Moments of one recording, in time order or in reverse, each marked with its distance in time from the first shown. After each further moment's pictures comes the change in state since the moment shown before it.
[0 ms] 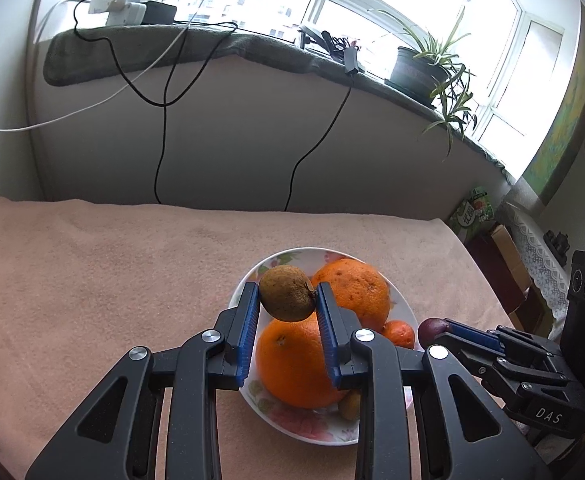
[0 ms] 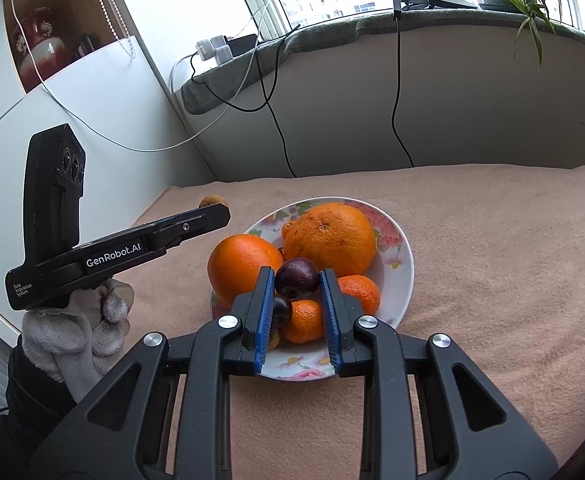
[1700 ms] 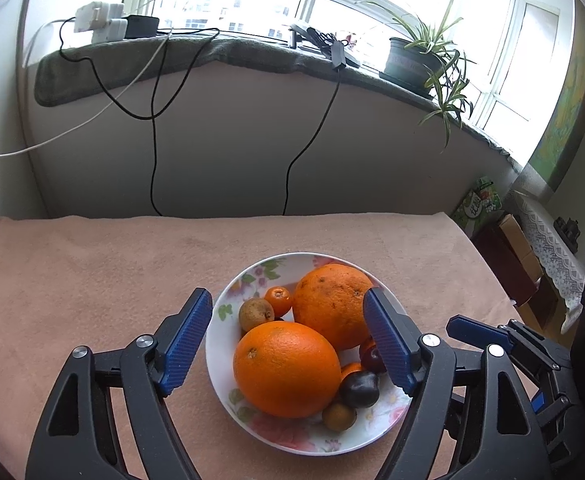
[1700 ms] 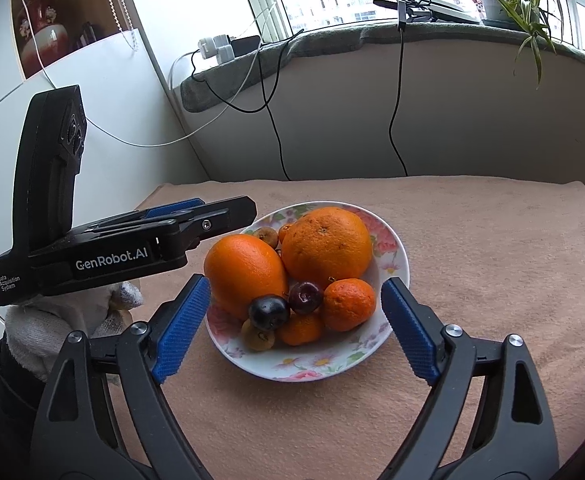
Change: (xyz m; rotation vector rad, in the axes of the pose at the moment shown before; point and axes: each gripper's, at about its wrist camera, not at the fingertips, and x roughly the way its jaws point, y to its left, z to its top) left arm 0.005 -0.021 0.006 0.051 0.004 0.047; right arm -0.003 0.011 -0.005 -0.057 -0.018 -0.065
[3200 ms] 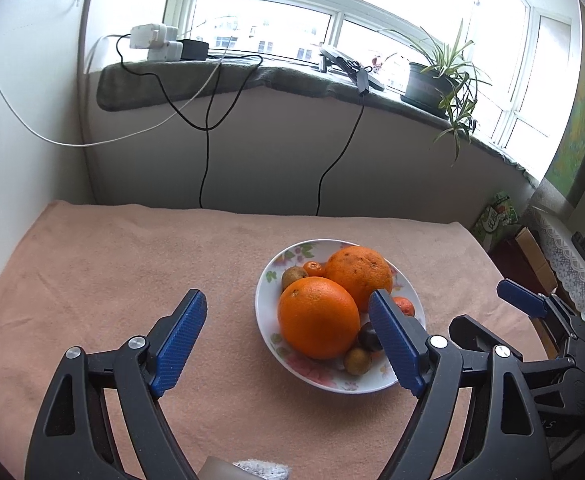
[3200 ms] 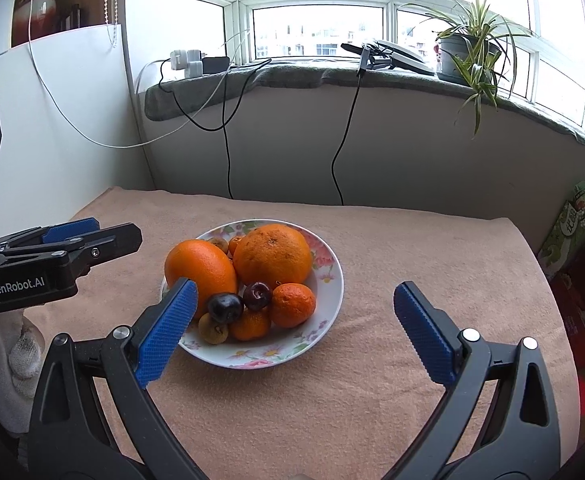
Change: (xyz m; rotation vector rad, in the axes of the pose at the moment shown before) left arm -0.057 0.004 -0.035 -0.044 -0.086 0.123; right arm -0.035 0.023 -0.010 -0.076 -0.098 -0.265
